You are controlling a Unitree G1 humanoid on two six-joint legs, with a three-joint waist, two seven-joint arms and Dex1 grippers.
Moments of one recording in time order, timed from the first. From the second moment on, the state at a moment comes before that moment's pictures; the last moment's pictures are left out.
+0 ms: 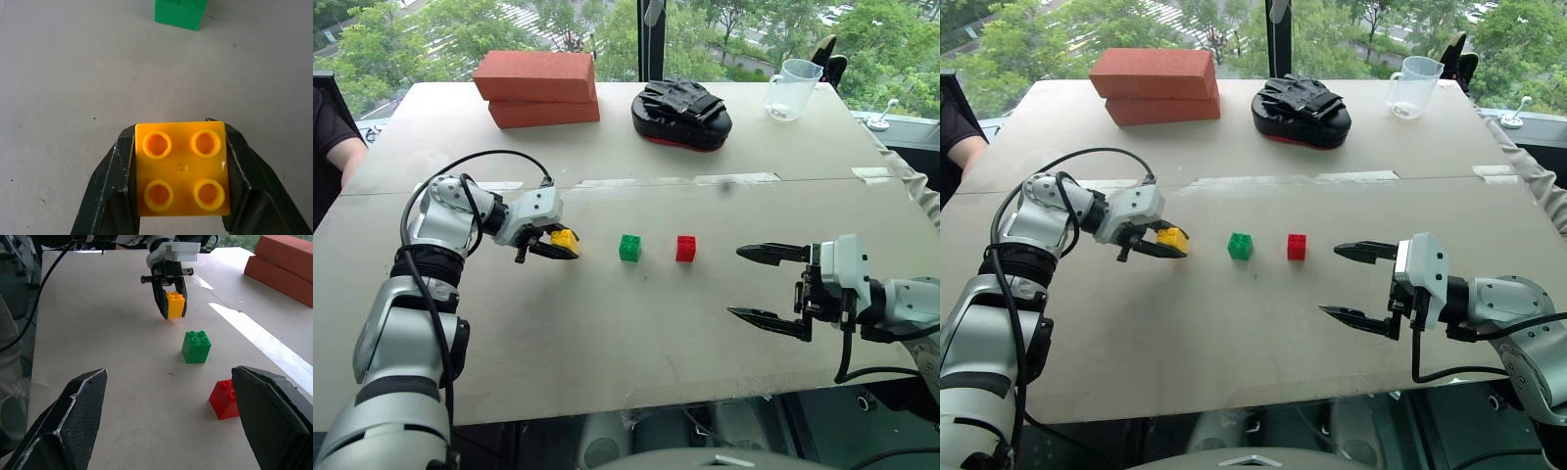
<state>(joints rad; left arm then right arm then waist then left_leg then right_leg) -0.93 0.78 -0.23 0.90 0.05 -0.17 -1.61 -0.02 -0.77 -0.10 -0.62 0.63 0.38 0.97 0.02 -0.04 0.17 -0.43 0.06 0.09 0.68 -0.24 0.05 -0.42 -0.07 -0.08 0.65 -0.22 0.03</state>
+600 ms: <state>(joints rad) -0.98 0.73 -0.24 1.01 0.11 -0.24 -1.60 -0.02 -0.77 -0.13 -0.68 0.65 0.39 0.93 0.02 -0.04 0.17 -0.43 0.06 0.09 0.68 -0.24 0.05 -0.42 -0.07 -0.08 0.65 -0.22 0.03</state>
